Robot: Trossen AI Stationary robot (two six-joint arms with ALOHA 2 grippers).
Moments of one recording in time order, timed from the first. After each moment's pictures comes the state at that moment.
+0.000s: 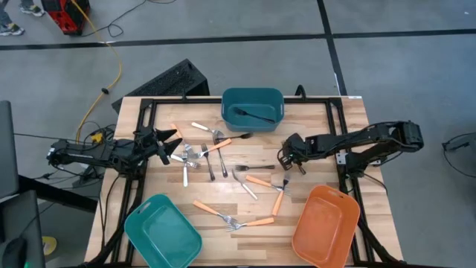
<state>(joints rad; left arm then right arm) -0.11 0.23 0.27 -0.15 -0.67 -0.46 -0.10 1.32 0.61 -0.52 0.28 0.86</state>
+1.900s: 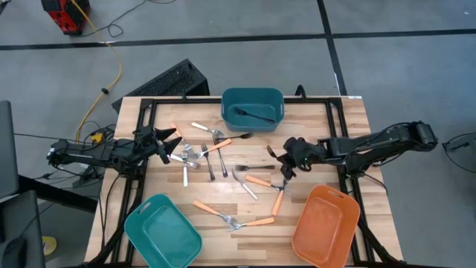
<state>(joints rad) -0.11 0.23 0.27 -0.14 -0.69 -0.43 0.06 1.11 0.62 -0.28 0.23 0.61</state>
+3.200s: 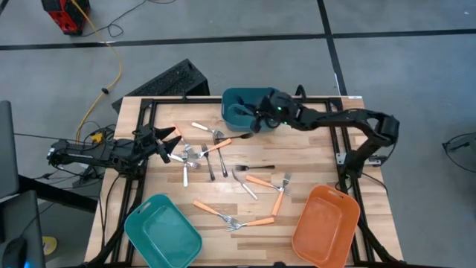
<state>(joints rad) -0.11 0.23 0.27 -0.14 -0.72 -0.40 -0.43 1.60 0.97 0.32 0.10 -0.17</state>
